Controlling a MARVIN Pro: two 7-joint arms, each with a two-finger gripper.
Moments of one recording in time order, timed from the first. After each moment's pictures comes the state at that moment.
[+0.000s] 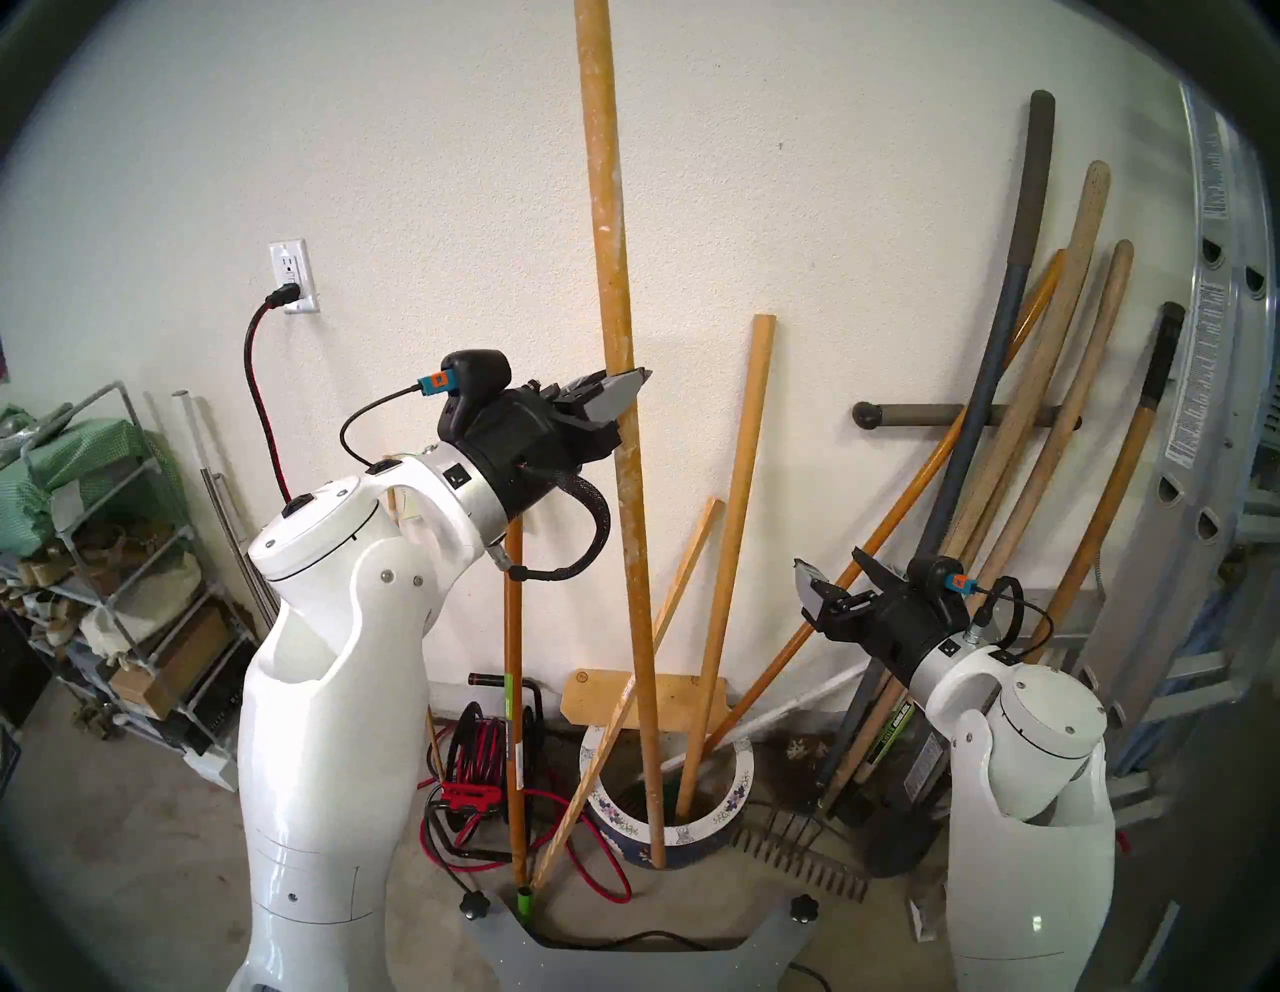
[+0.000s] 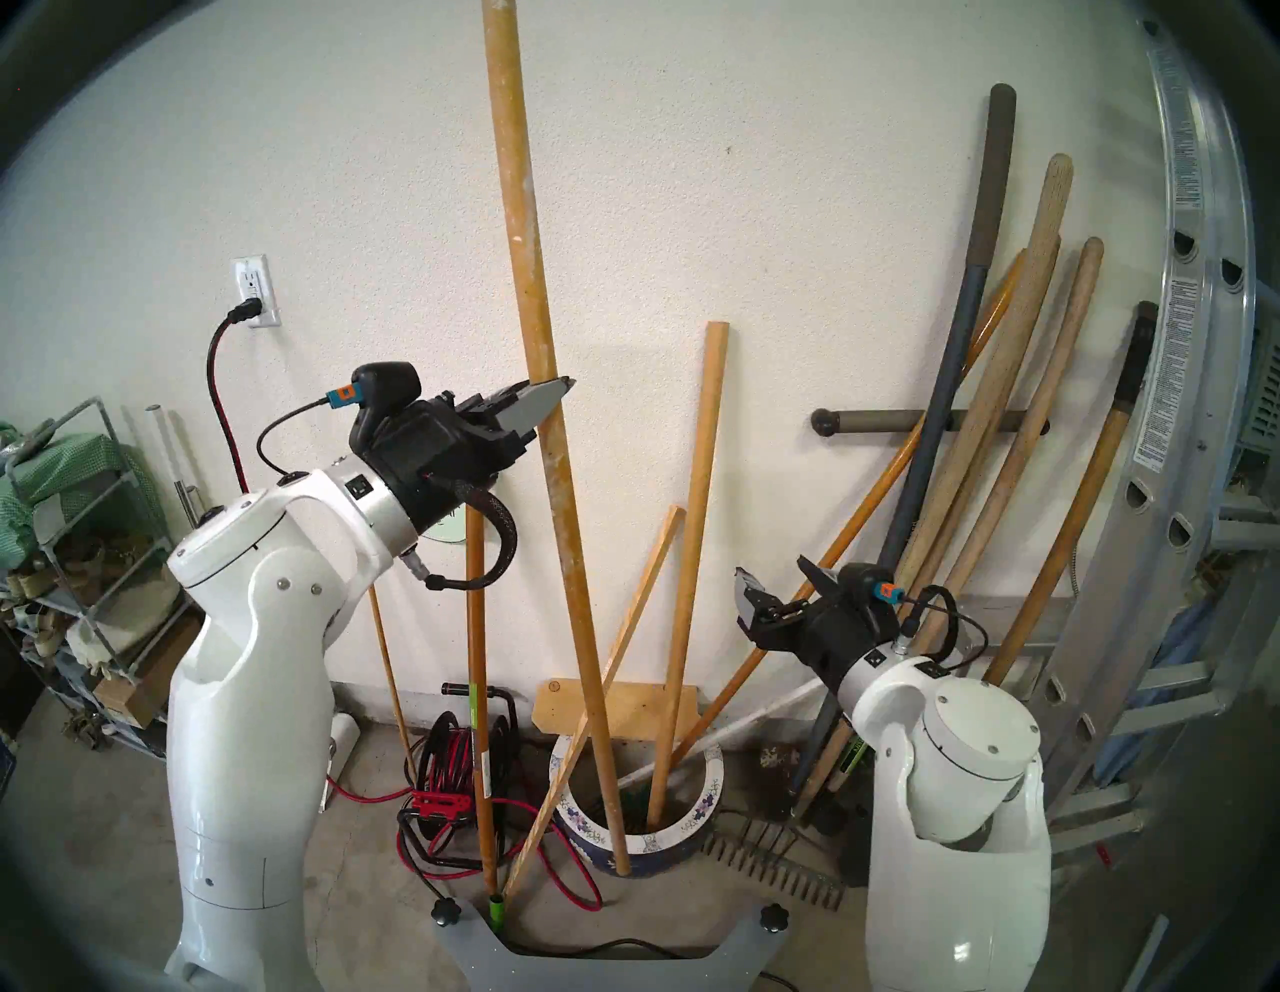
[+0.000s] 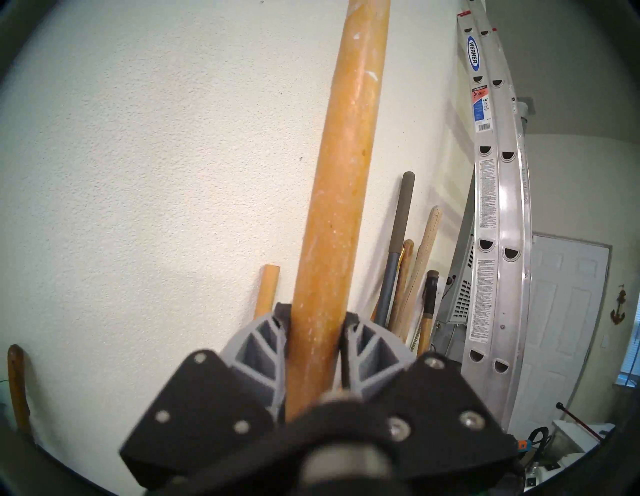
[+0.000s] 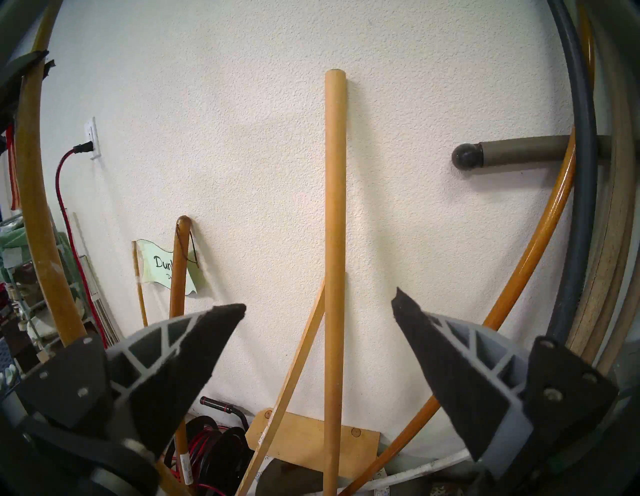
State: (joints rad) left arm 1.45 -1.49 -1.54 -2.20 -0.61 0.67 -0.33; right arm -1.84 -1.60 1.80 -2.17 0.07 0.49 0.49
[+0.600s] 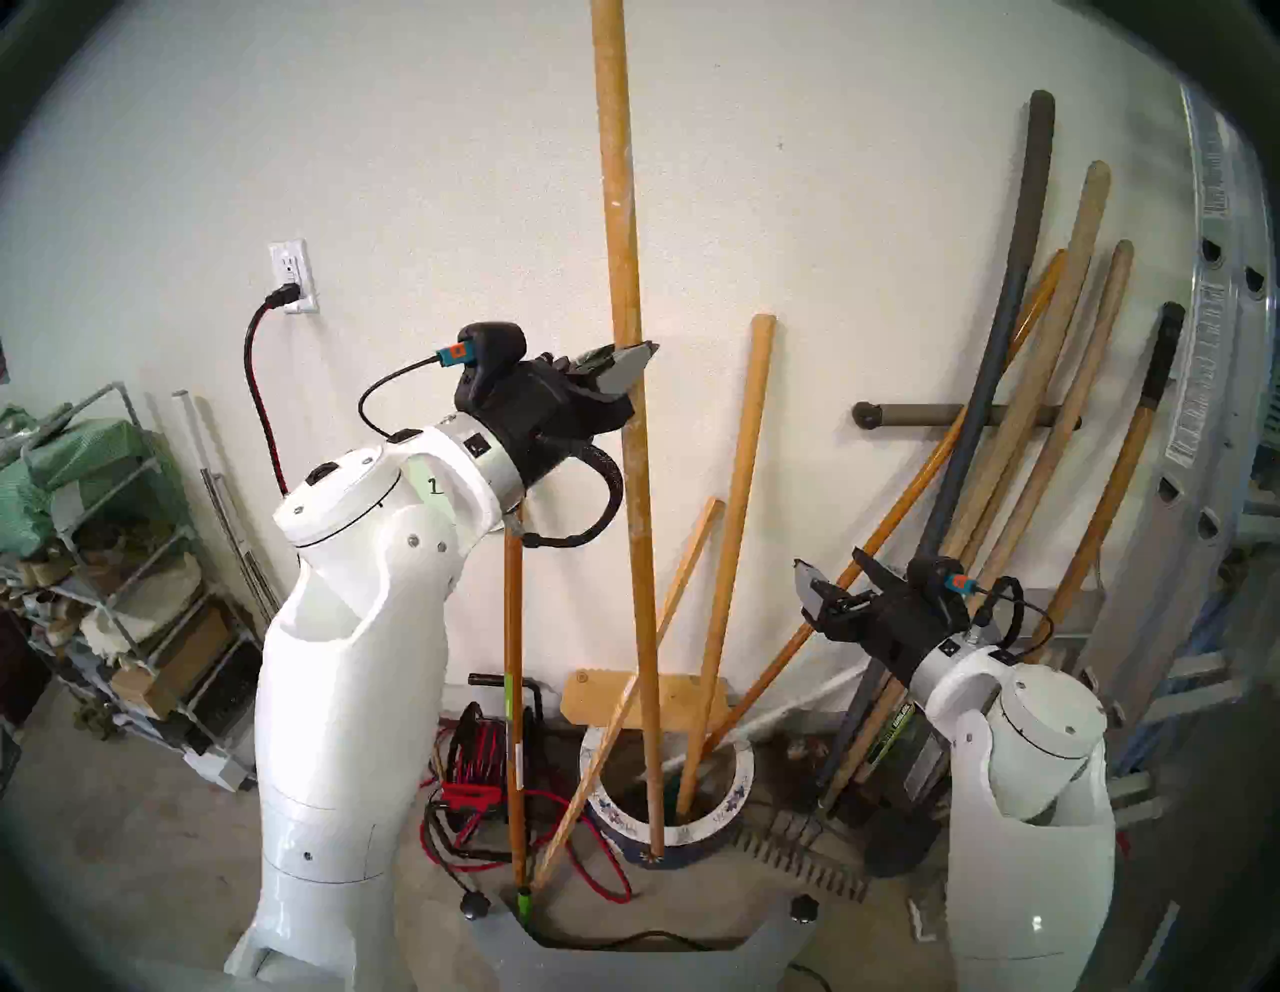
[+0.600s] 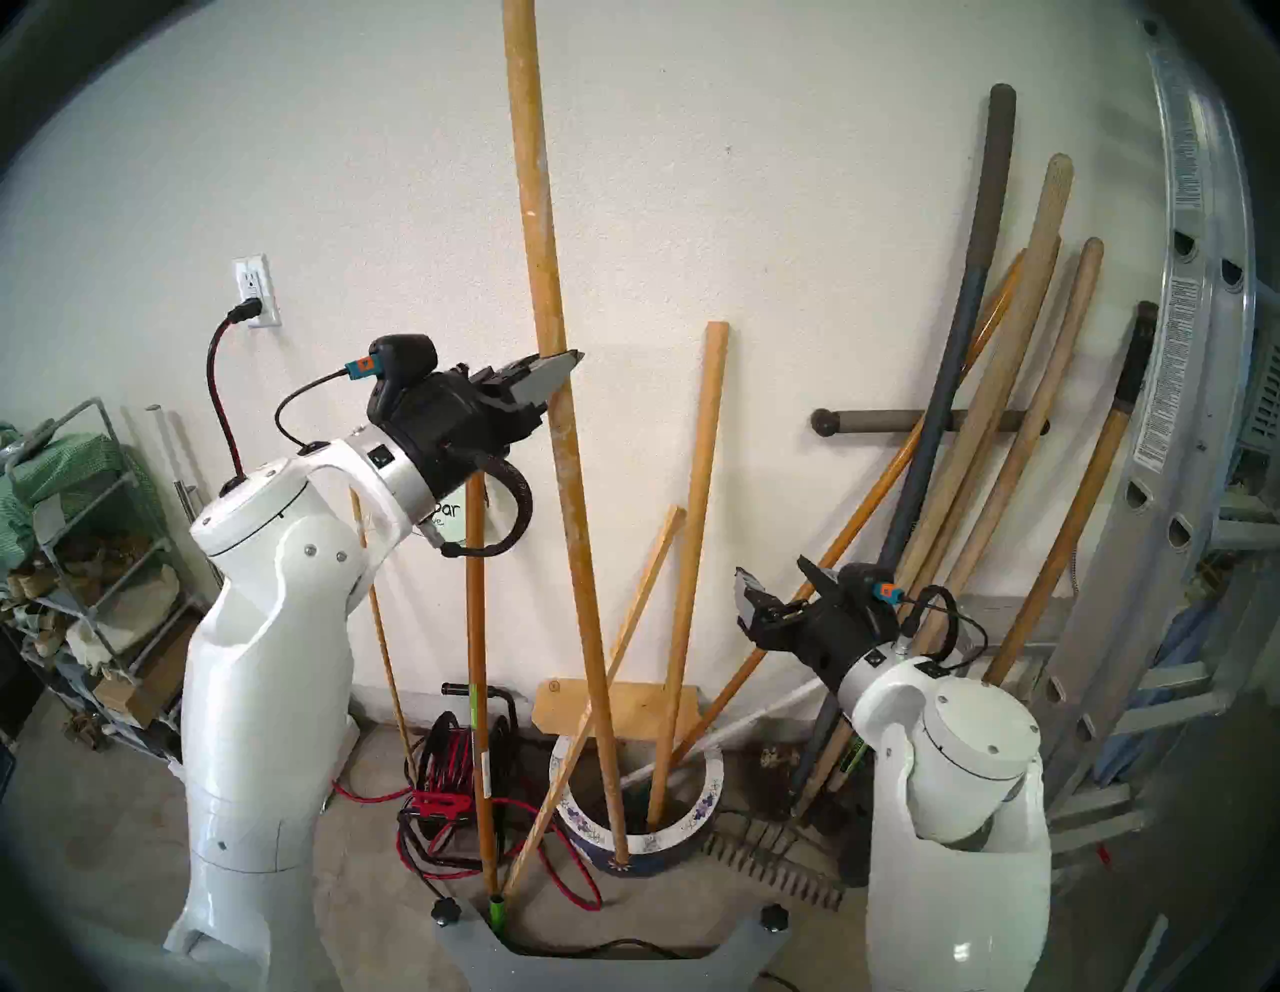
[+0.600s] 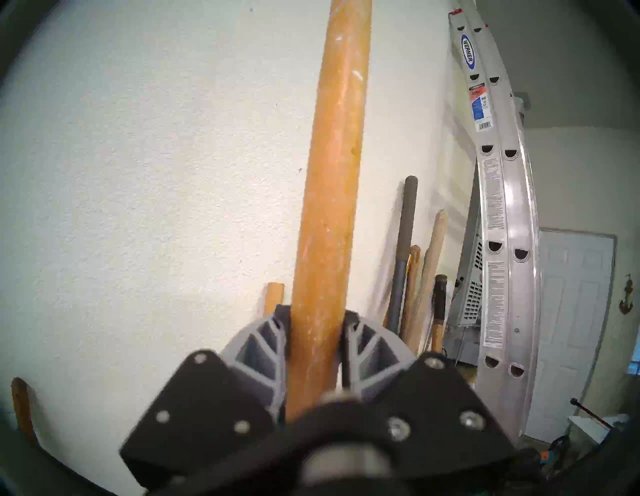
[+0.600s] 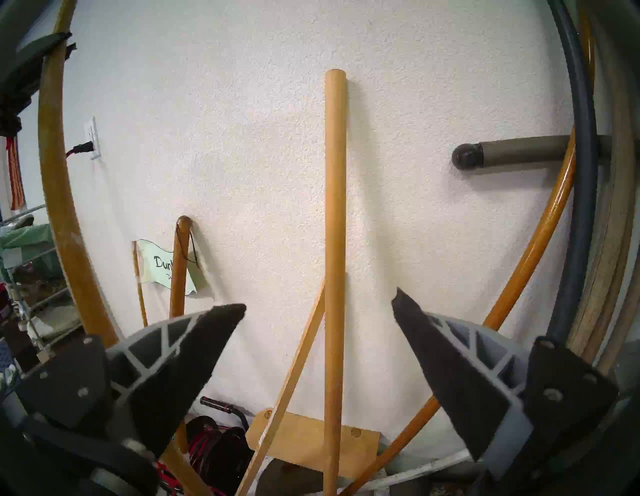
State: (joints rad) left arm 1.36 -1.48 -1.50 -2.12 -0.55 0.61 -0.33; right arm -1.84 -1.60 1.80 -2.17 0.07 0.49 0.49
